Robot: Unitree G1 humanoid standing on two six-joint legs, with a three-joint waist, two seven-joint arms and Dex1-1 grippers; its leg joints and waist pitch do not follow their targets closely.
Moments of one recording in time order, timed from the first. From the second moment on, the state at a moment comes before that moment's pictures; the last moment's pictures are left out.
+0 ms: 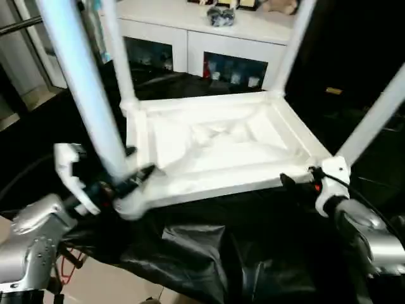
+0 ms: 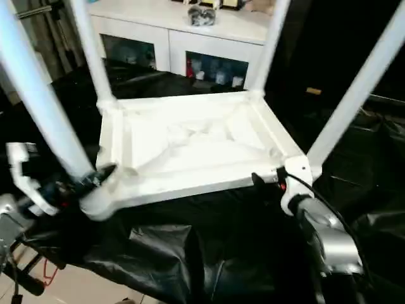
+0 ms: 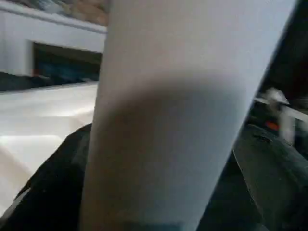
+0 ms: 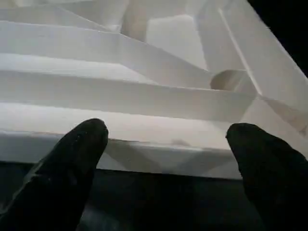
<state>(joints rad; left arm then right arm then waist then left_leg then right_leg) -0.09 0.46 0.16 -0.07 -0.62 0.37 -0.97 -0.24 -0.38 -0.04 0.31 0.19 0.28 0.36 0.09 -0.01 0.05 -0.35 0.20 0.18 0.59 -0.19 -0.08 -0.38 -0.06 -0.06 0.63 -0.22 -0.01</state>
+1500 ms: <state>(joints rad) -0.17 0.36 -0.10 -0.26 -0.93 0.77 -1.07 -0.44 -0.24 -0.01 0.72 0.05 0.07 0.25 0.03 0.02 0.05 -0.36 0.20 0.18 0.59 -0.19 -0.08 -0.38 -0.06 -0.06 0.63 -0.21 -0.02</state>
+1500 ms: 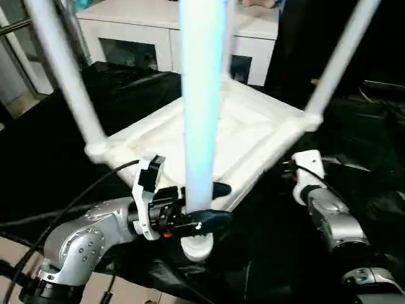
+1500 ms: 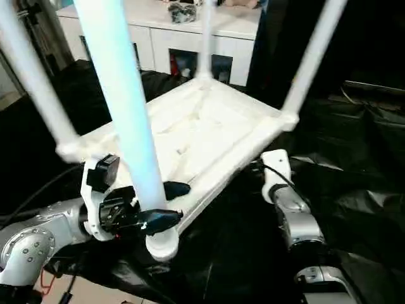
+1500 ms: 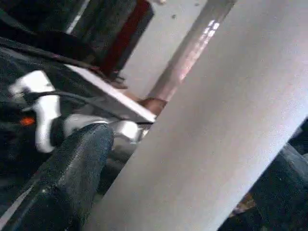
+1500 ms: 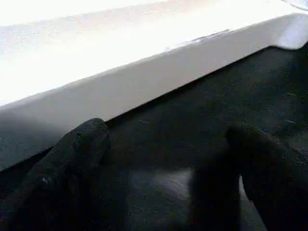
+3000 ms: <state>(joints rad) -0.45 0.27 -0.30 0.43 -0.28 0.09 -0.95 -0.30 -0.45 0.01 0.46 0.13 0.11 0.73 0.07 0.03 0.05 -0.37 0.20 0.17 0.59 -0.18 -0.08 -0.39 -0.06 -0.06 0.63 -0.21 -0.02</state>
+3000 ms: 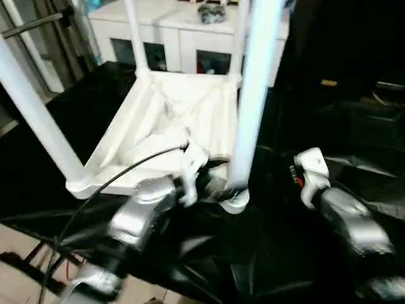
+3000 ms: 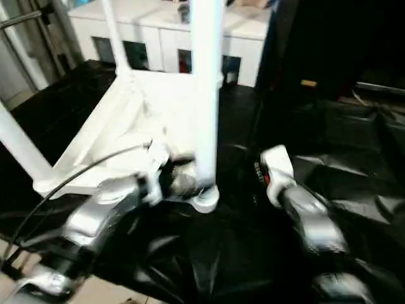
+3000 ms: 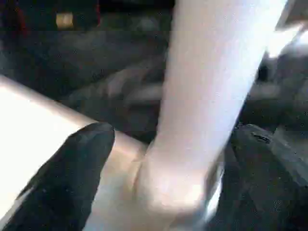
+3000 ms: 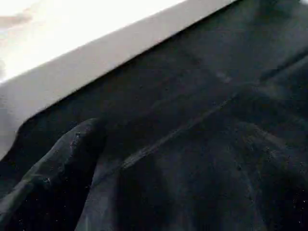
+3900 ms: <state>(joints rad) -0.81 0.29 -0.37 1.01 -0.07 -0.19 -1.30 -0.05 -0.85 0.06 -0.12 0.30 0.42 1.17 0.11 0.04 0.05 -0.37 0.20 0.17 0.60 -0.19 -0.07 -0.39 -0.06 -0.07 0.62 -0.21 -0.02</state>
